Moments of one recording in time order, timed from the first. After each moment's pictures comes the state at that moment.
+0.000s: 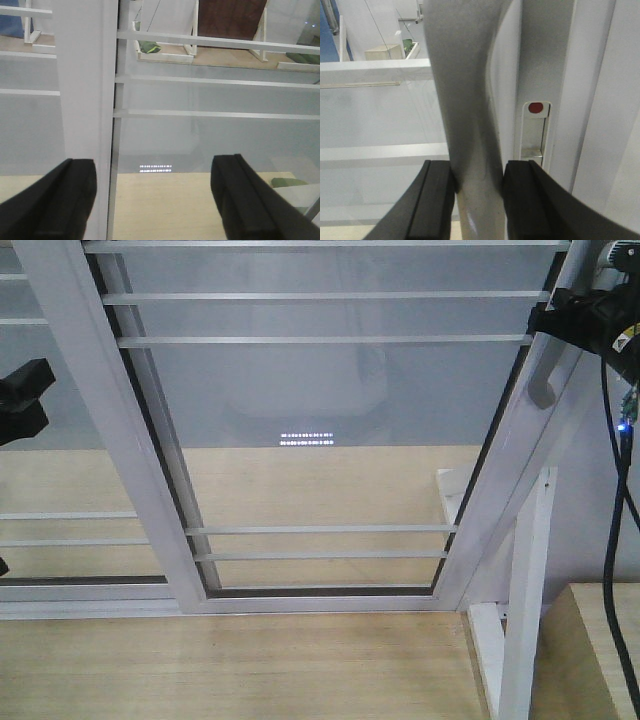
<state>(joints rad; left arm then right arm) -0.16 0.93 -0.58 -0.11 -0.03 -0.05 -0.09 1.81 -1.10 -0.24 -0.45 0.24</state>
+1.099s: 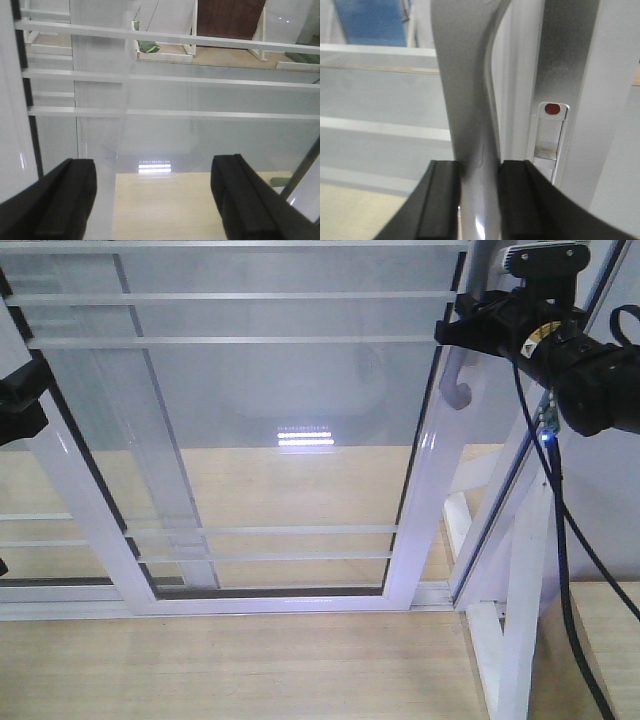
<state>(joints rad) -0.16 0.93 -0.58 -0.11 -0.03 -0.05 0.17 1.81 -1.11 -0.27 -0.44 0.25</state>
